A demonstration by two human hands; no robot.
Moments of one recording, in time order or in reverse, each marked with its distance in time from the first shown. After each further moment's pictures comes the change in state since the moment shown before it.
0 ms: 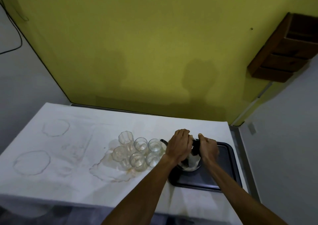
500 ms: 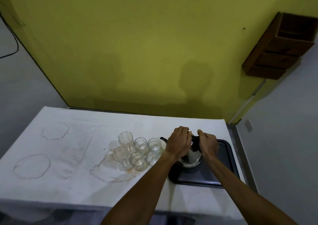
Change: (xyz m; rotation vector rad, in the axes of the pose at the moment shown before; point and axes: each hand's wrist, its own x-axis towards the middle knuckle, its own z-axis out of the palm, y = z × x) left_hand -0.001 0.008 -0.007 -0.031 0.013 -0.003; right_hand -0.003 -0.012 -0.008 -0.022 0.017 0.016
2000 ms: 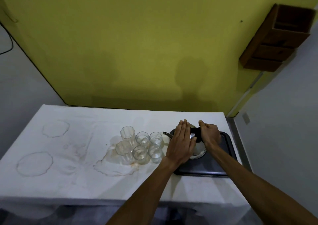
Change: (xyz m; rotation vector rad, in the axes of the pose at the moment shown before) left_hand -0.042 -0.008 0.013 0.115 0.129 0.247; right_hand -0.010 -0.016 -0.010 -0.094 0.023 -0.017
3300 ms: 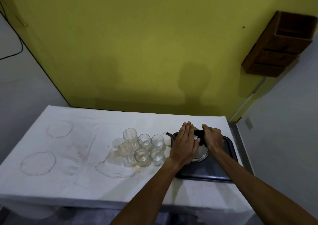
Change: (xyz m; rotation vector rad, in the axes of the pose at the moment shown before) left_hand 0.008 0.007 -0.002 0.096 0.027 0.038; right_hand 0.003 0.004 -0.003 0.057 -0.007 0.034
